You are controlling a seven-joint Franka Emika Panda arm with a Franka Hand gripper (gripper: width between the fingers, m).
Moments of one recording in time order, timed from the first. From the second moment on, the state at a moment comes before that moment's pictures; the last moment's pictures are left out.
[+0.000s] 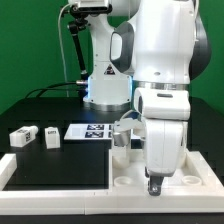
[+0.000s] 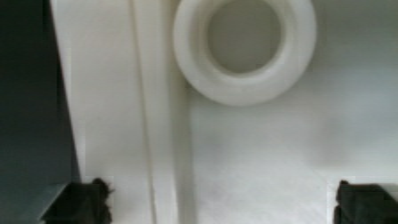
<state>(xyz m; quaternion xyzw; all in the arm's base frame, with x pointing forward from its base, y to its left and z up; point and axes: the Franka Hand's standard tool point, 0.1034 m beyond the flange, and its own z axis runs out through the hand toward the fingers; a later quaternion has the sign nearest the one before) 0.632 0.053 0.026 0.72 0.69 0.03 0.08</state>
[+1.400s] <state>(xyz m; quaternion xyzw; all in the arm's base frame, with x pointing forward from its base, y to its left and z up) 0.594 -0.059 0.129 0.82 0.57 0.01 0.09</state>
